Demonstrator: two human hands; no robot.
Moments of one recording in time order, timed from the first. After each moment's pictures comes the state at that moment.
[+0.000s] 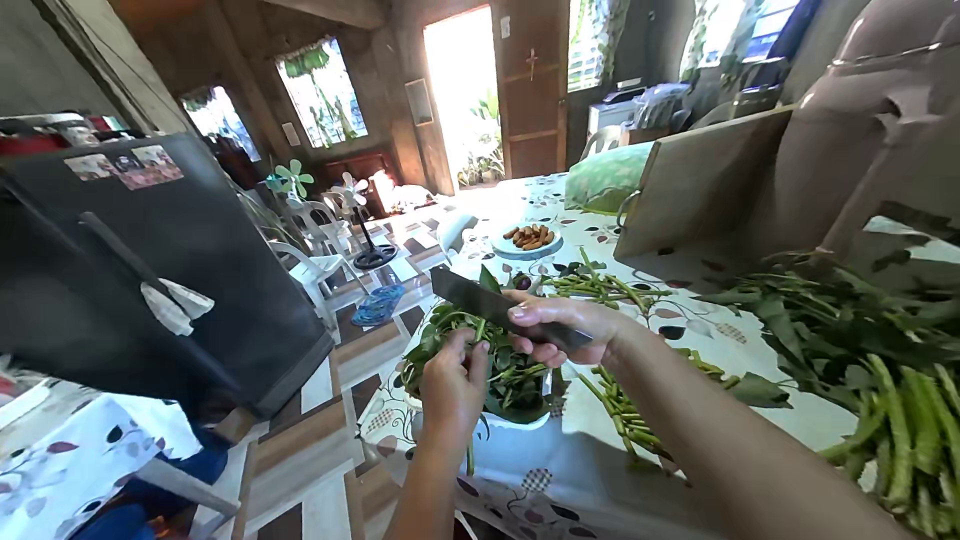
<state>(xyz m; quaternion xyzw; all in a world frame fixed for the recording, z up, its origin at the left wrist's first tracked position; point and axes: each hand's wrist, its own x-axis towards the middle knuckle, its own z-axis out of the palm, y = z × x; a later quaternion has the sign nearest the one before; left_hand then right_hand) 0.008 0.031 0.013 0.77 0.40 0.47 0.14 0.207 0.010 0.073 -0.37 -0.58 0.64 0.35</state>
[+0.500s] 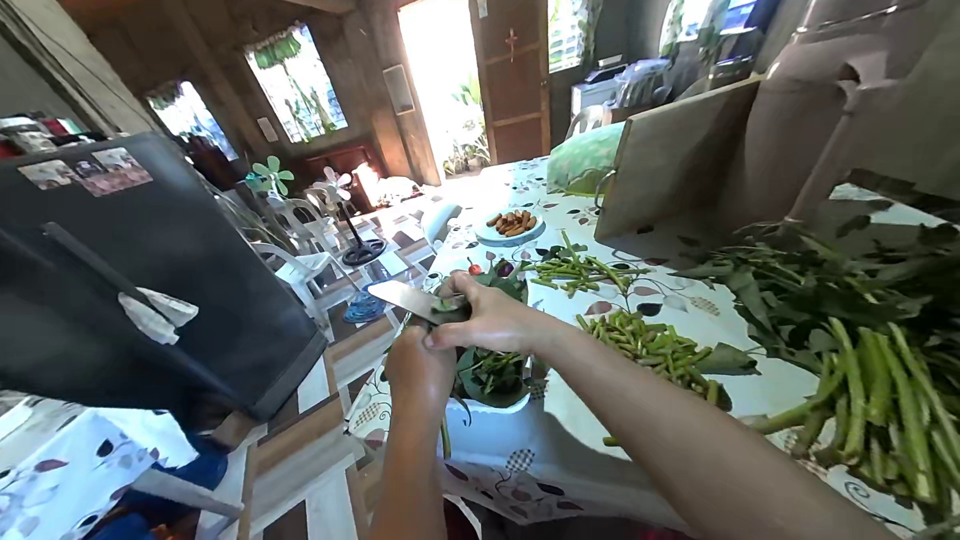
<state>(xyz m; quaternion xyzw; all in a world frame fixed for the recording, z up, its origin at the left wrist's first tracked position) 0.011 0.018 0.058 0.75 0.57 0.32 0.09 0.153 0.017 0.079 -0.55 -0.67 0.34 0.37</state>
